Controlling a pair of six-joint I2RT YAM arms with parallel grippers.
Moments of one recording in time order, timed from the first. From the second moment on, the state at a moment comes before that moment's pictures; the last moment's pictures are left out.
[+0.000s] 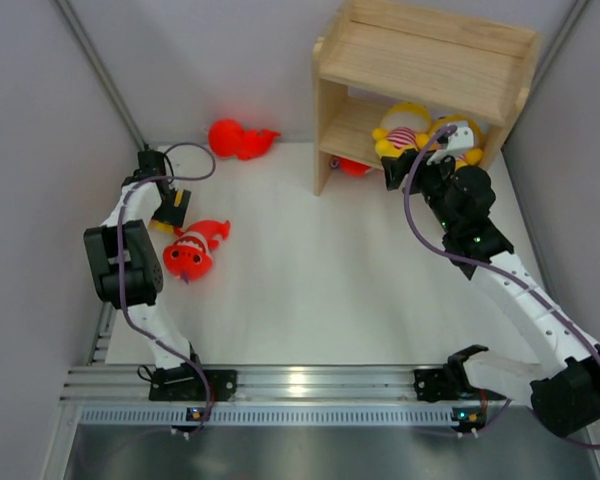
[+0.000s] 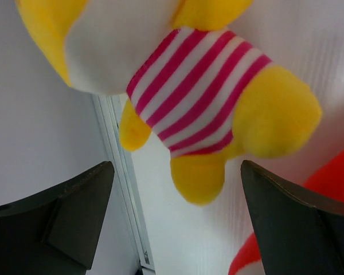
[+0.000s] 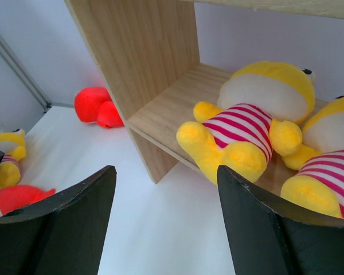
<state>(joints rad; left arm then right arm) 0.18 1.86 1.43 -0.59 -0.24 0.40 0.39 1.10 1.00 0.15 0.06 0.18</state>
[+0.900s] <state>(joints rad) -0.04 1.34 1.28 -0.60 0.04 0.53 0.60 1.04 1.05 0.09 -0.30 -0.17</state>
